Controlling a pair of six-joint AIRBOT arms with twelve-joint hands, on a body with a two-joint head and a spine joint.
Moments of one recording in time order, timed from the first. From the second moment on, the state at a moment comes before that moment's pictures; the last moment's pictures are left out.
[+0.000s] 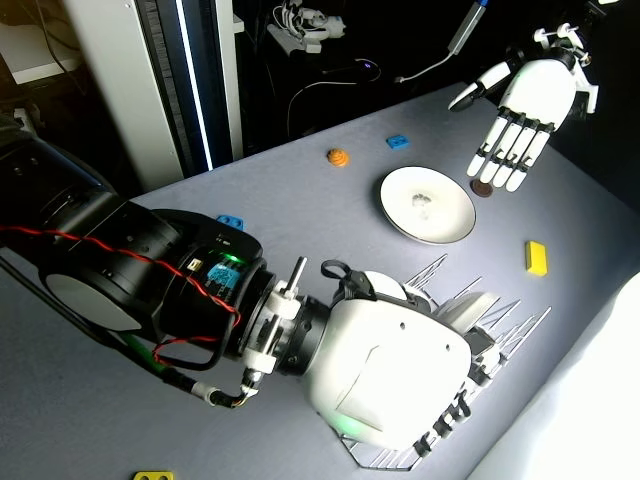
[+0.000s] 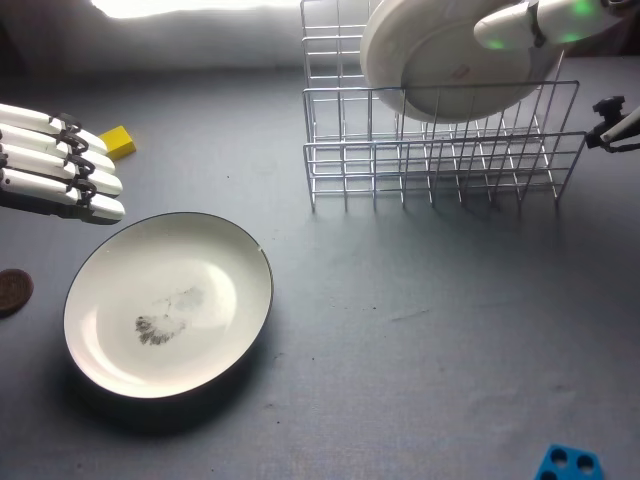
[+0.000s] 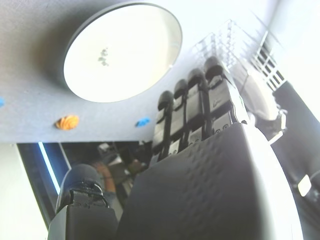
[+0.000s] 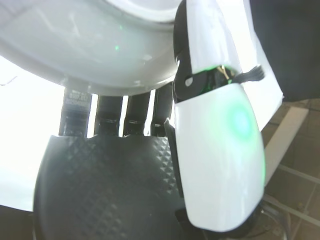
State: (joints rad) left arm 0.41 -0.87 1.64 1.60 -1.14 -0.26; right arm -0.31 -1.16 1.48 0.00 0.43 0.03
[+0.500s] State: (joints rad) left arm 0.41 -0.87 1.64 1.60 -1.14 -0.26; right arm -0.31 -1.18 1.51 -0.01 0.41 0.13
